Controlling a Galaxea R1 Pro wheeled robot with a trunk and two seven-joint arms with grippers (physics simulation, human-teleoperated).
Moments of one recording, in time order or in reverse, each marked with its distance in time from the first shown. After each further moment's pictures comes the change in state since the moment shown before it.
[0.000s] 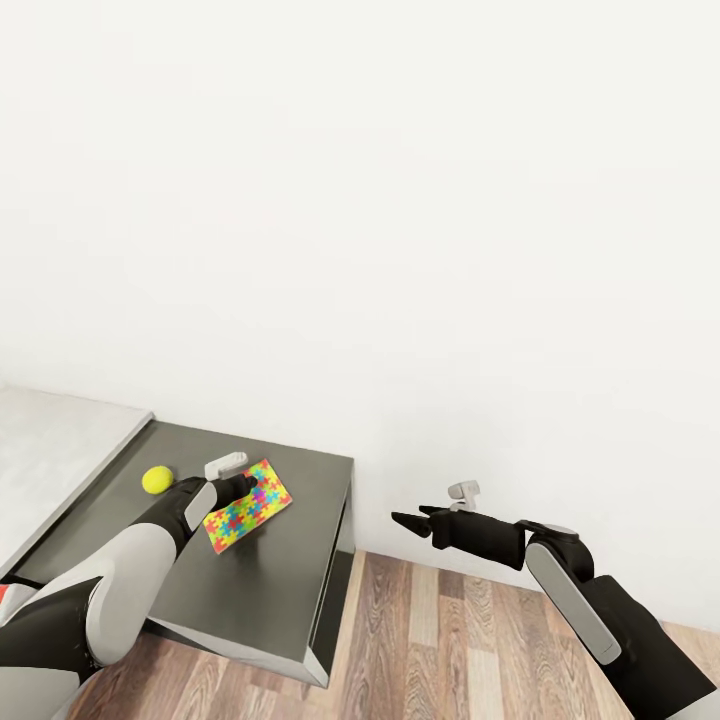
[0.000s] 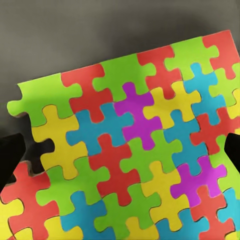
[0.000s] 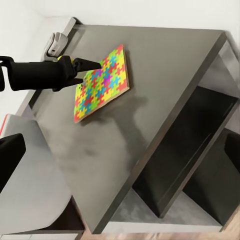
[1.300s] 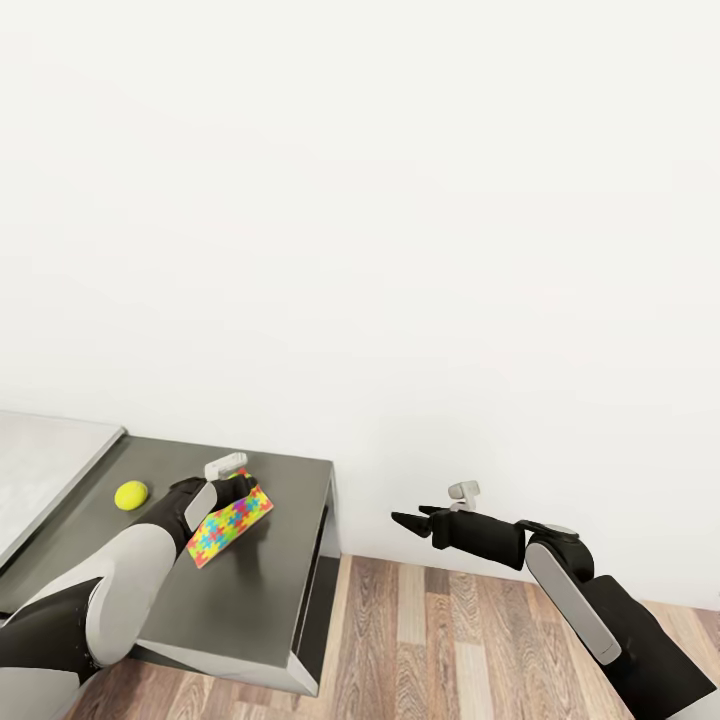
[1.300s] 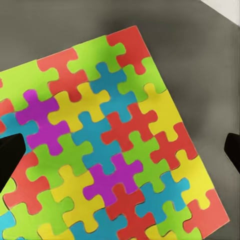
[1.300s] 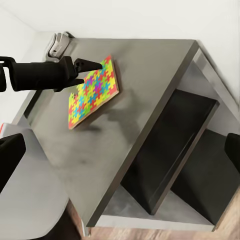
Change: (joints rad) left arm 0.002 0.000 0.000 0.000 0.000 0.000 0.000; right arm 0.000 0.000 0.000 -0.001 -0.001 0.001 0.003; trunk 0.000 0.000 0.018
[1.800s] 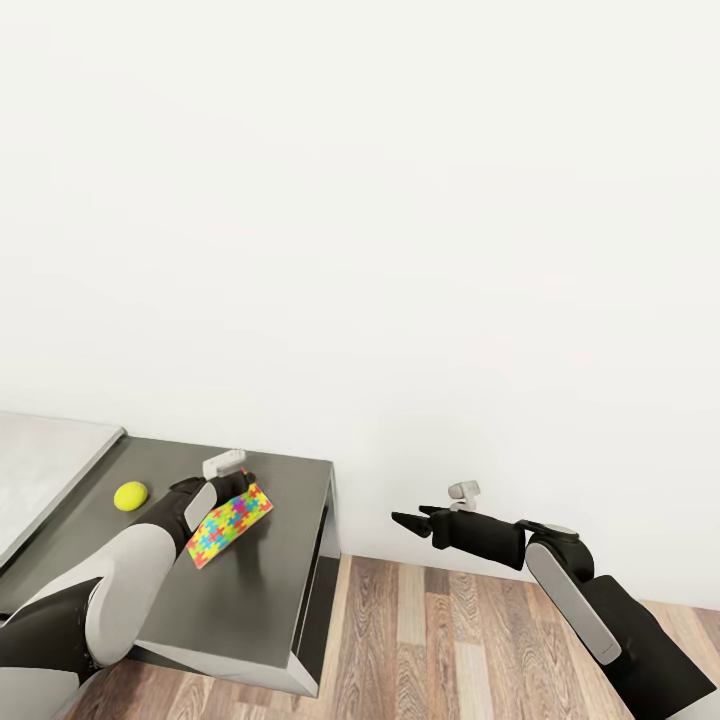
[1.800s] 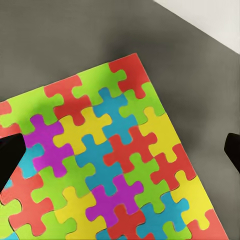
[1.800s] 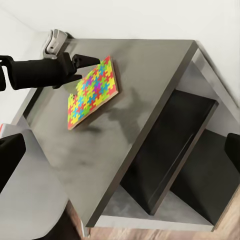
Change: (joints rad) left arm 0.000 0.001 0.000 0.000 -0.003 -0.057 0.003; right arm 0.000 0.000 0.000 0.000 0.001 0.000 -0.002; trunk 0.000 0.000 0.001
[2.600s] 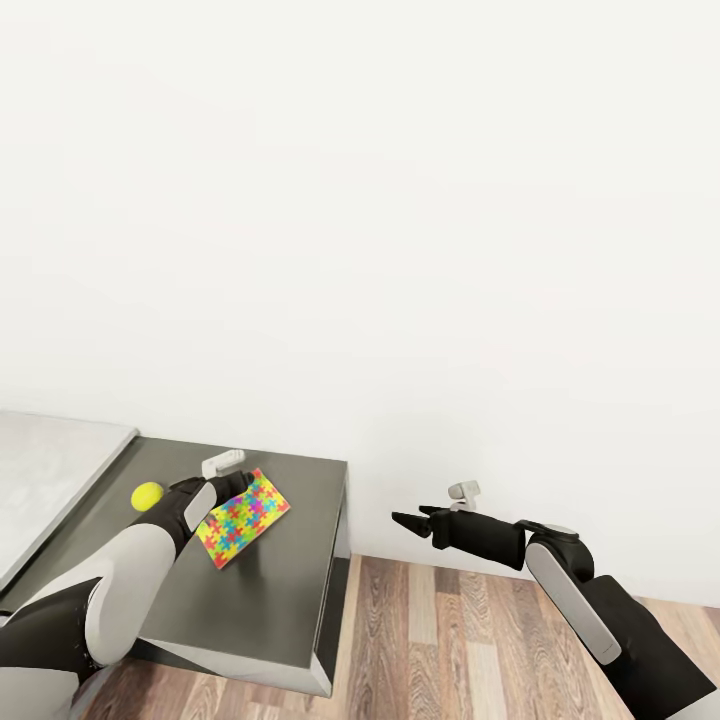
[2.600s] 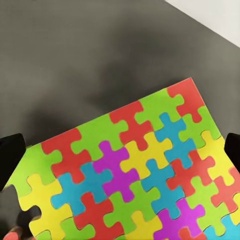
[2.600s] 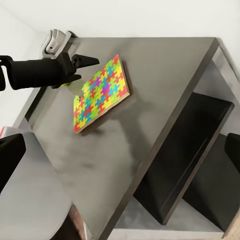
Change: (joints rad) left arm 0.000 0.001 0.001 0.000 -0.001 -0.001 0.008; right arm 0.000 0.000 0.000 0.001 0.000 0.000 0.000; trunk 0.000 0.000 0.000
